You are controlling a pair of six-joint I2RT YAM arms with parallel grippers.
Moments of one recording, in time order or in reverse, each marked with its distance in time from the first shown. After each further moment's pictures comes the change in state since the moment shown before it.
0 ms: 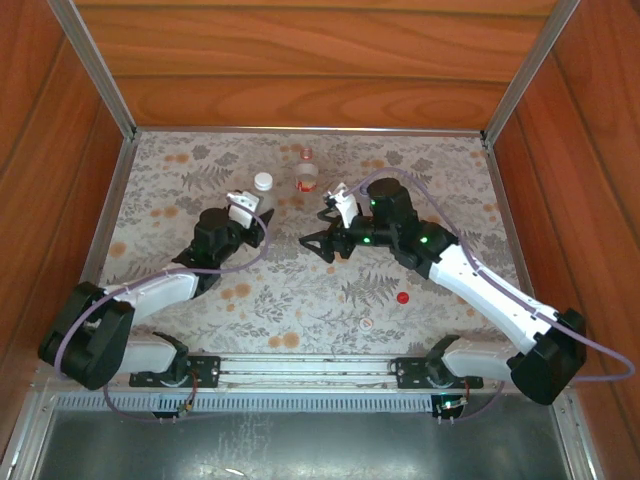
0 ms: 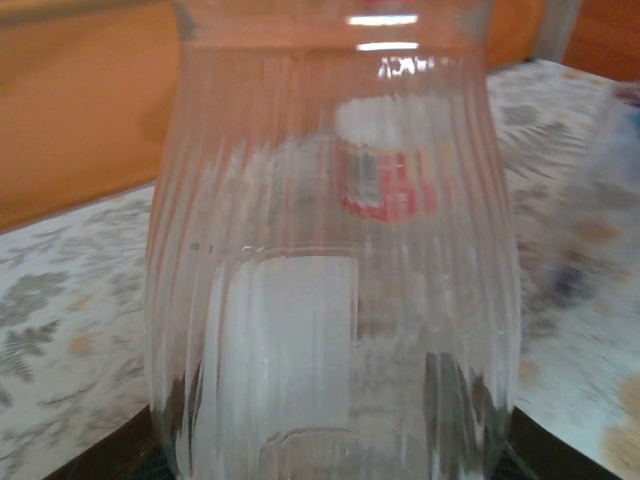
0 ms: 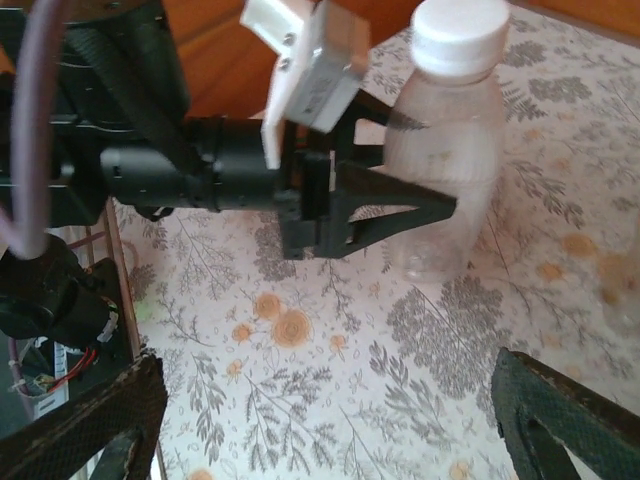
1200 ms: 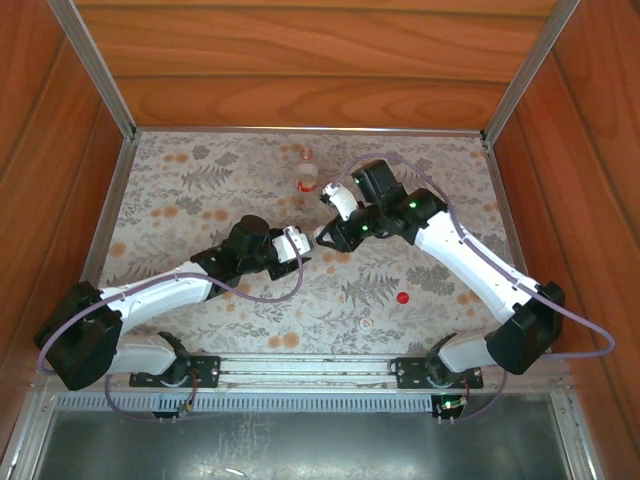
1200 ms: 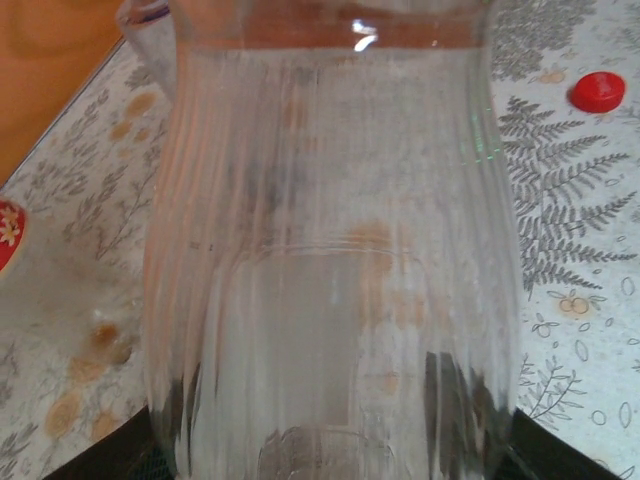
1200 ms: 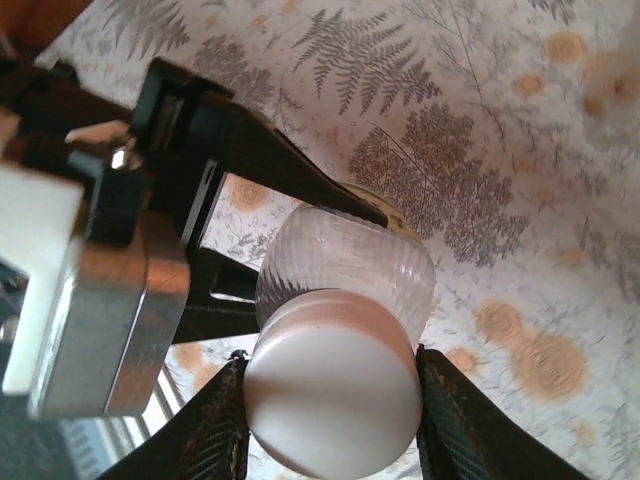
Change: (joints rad) left arm -0.291 -0.035 0.156 -0.481 0.172 0.439; right arm -0.057 0.196 0.296 -0.543 0.046 -0.016
